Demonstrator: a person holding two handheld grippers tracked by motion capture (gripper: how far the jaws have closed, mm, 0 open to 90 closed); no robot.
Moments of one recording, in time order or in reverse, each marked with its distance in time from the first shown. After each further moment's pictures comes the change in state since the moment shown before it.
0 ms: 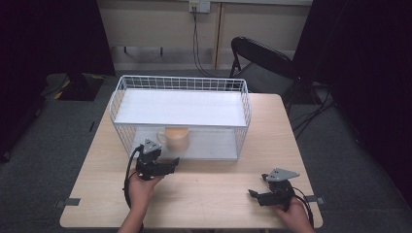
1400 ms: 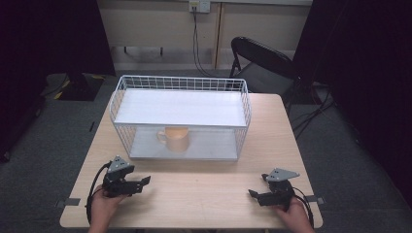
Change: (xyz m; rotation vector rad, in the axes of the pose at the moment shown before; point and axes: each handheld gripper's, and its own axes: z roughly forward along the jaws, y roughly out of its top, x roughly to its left) left arm 0.060 -0.065 -0.045 0.076 -0.027 0.063; right arm 0.000 0.000 0.000 0.000 0.000 0.000
